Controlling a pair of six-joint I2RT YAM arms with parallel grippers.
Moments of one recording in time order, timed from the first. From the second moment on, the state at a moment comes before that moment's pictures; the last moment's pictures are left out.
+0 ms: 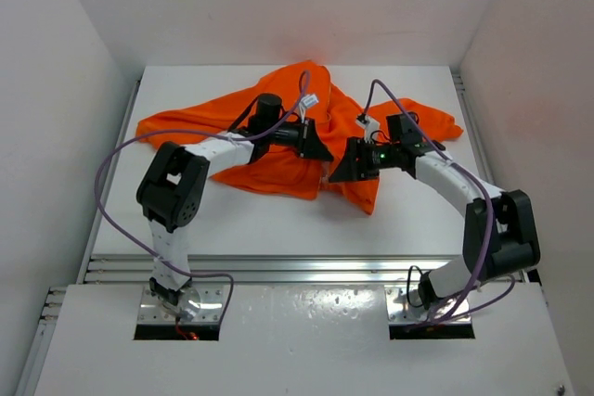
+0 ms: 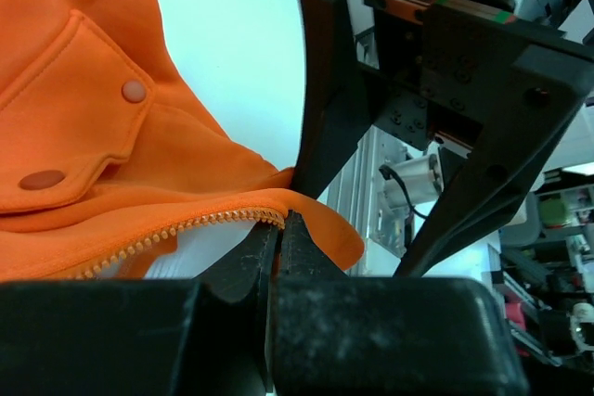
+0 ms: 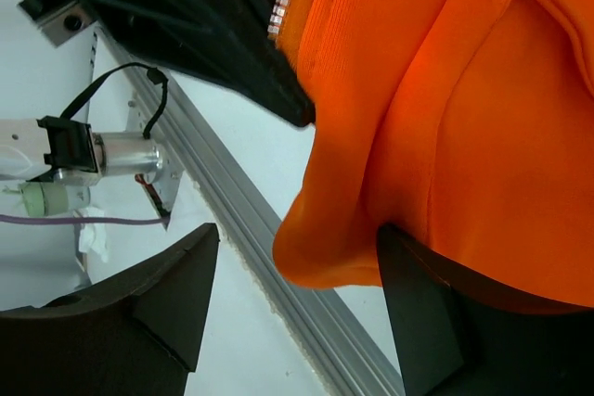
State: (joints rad) left arm -0.49 1.96 1.30 0.31 1.02 -0.52; right arm 0.24 1.50 0.93 -0.32 -0.82 0.24
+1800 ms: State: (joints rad) left arm -0.53 1.96 1.32 0.33 0.97 -0.54; right arm 0.22 1.57 0.96 -0.31 -0.73 0.30
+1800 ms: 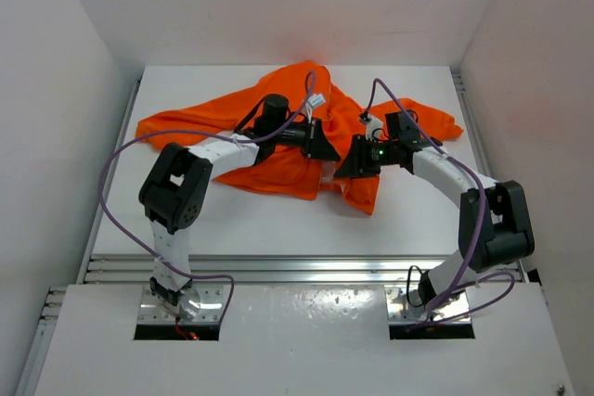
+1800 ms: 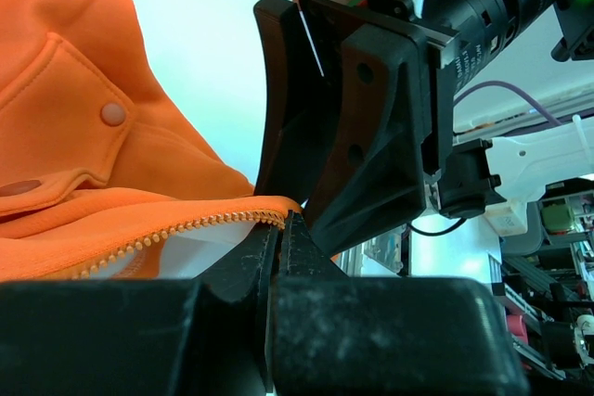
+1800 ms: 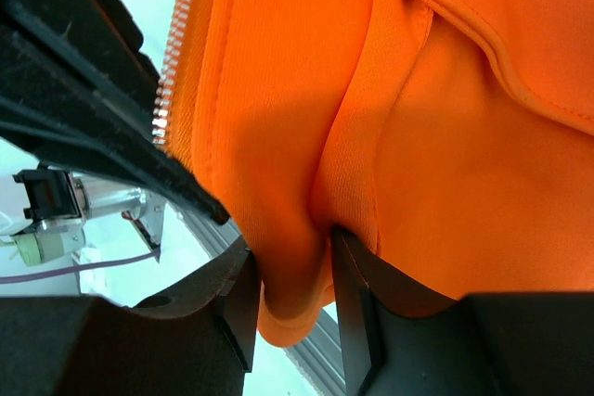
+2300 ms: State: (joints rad) left arm -0.54 1.96 1.32 0.33 0.96 -0.55; right arm 0.22 1.57 0.95 -0.30 -0.71 0.30
